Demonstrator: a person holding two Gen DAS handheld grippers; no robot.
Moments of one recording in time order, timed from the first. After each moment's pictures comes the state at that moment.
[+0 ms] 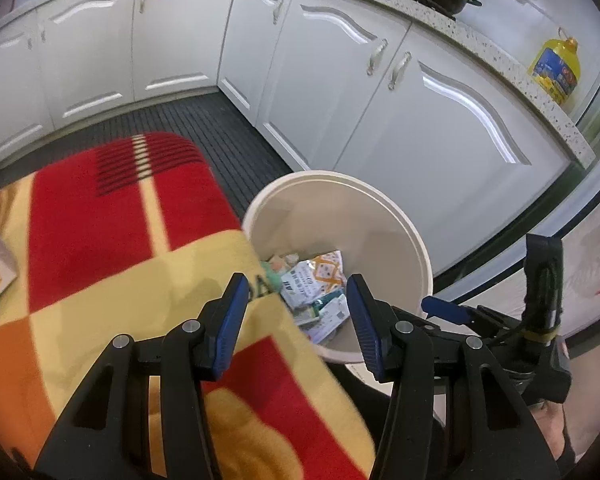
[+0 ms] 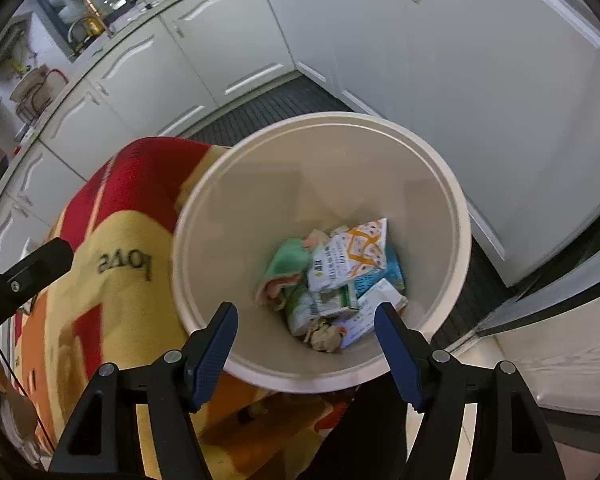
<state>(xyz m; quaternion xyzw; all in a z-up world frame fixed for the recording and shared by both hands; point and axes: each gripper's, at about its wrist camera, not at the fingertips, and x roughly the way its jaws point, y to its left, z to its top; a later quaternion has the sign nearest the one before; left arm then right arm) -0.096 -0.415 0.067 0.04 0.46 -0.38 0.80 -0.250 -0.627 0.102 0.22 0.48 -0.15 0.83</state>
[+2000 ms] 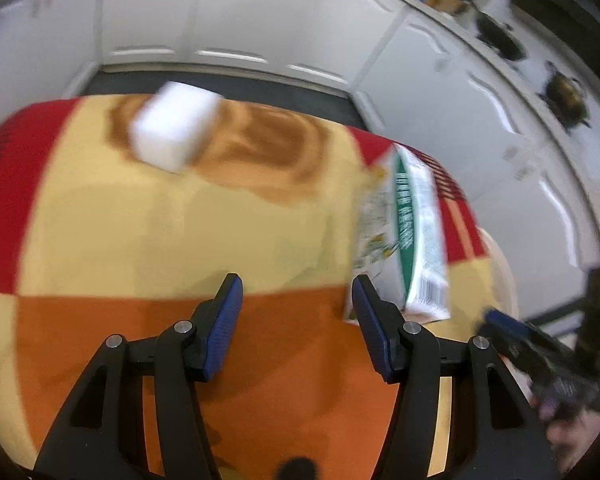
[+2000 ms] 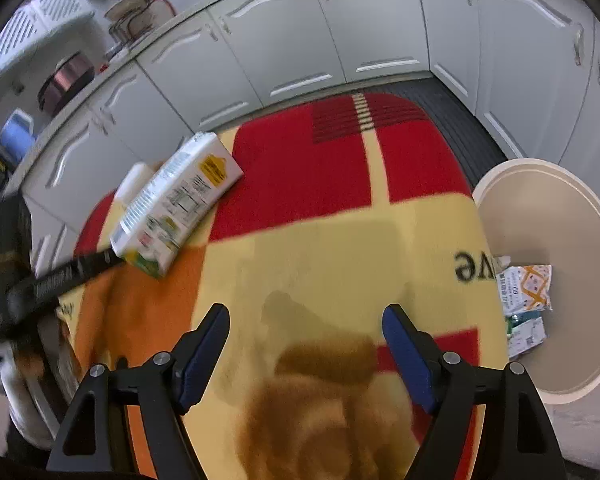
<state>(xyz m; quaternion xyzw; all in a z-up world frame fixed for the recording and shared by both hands) -0.001 -0.165 0.029 -0.09 0.52 -0.25 0.82 -0.142 -0.440 0.117 0.17 0.50 0.00 0.85</state>
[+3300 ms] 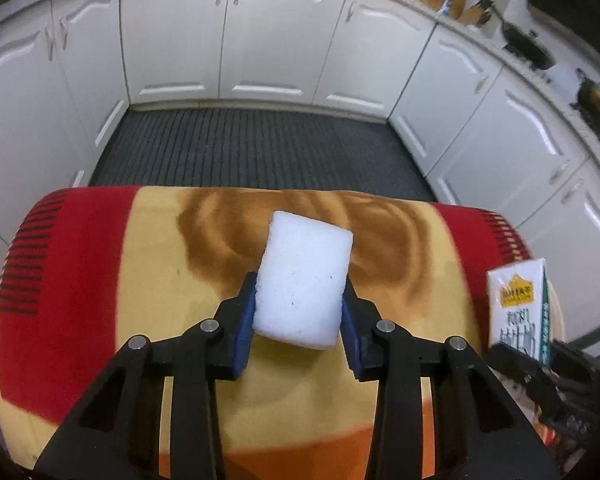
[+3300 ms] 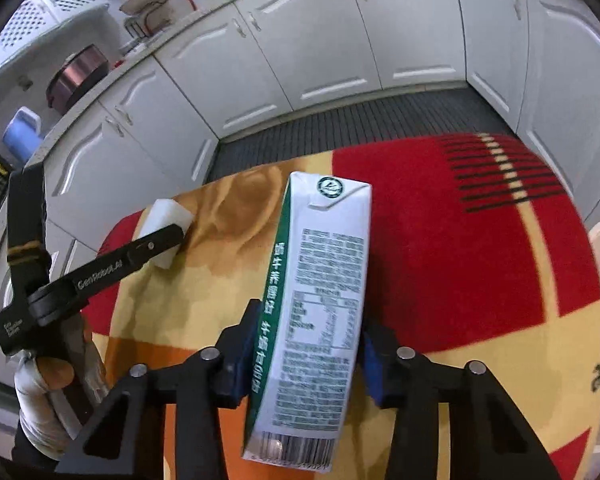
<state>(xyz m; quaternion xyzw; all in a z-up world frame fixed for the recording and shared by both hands) 0.072 -0.120 0.040 -0.03 0.47 -0.18 0.87 -0.061 -0.371 0.114 0.15 0.49 0.04 0.86</state>
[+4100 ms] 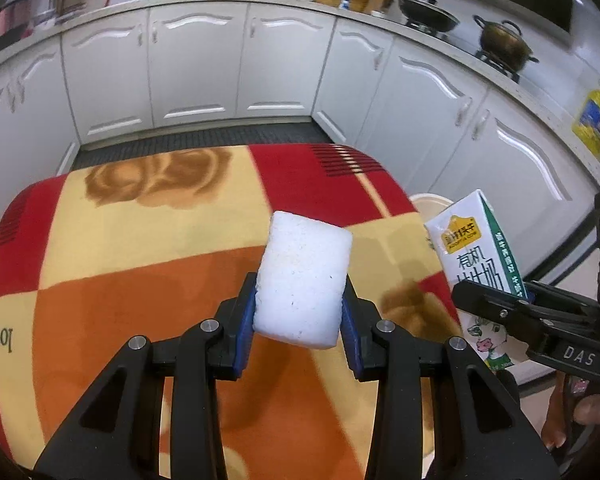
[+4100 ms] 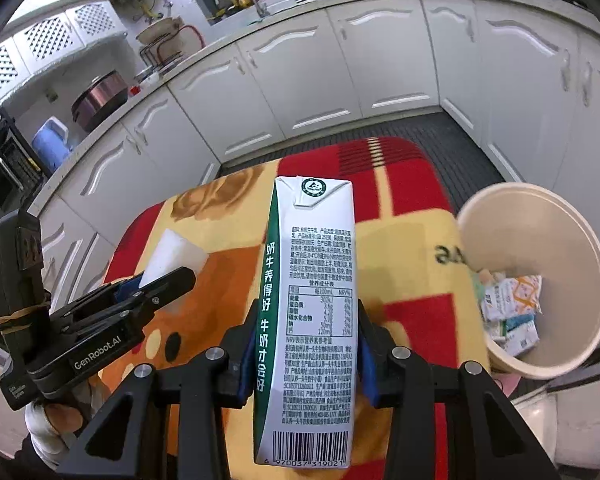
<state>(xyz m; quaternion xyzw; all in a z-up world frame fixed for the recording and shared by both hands) -0.100 -0.219 0.084 0.02 0.42 -0.27 0.87 -0.208 -0.435 0.165 0.16 0.44 0.02 0.88</state>
